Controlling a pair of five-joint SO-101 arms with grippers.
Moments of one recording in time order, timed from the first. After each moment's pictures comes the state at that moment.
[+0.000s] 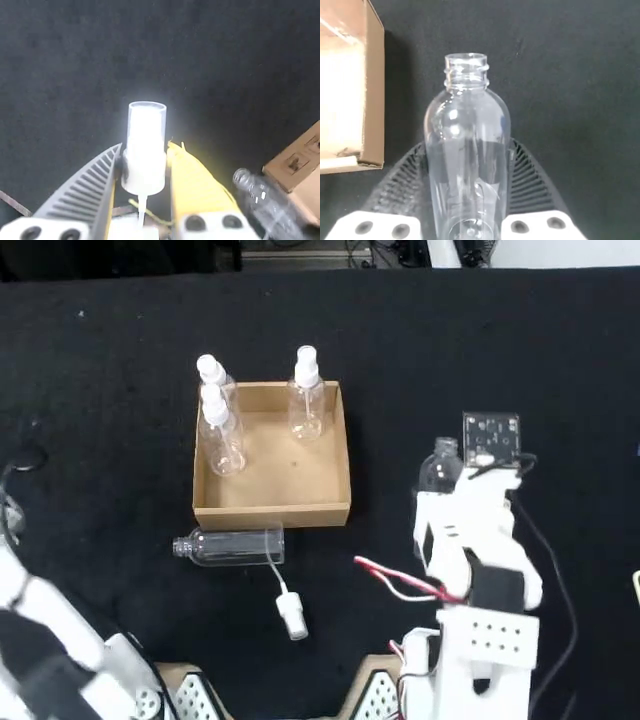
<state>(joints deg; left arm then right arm) -49.9 -24.2 7.7 97.4 -0.3 9.4 -71.4 64.1 61.8 5.0</state>
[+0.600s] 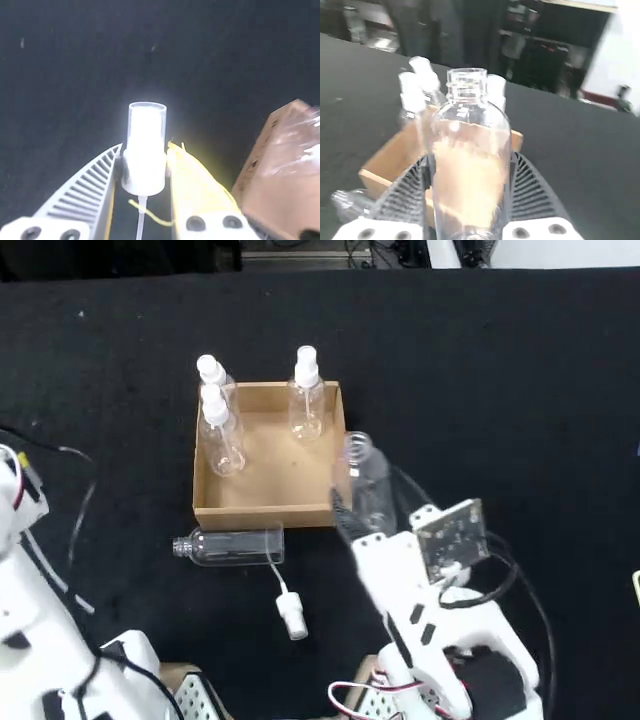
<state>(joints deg) -37.5 -45.3 4.6 92.4 0.1 -22.8 -98.2 63.3 60.4 4.5</state>
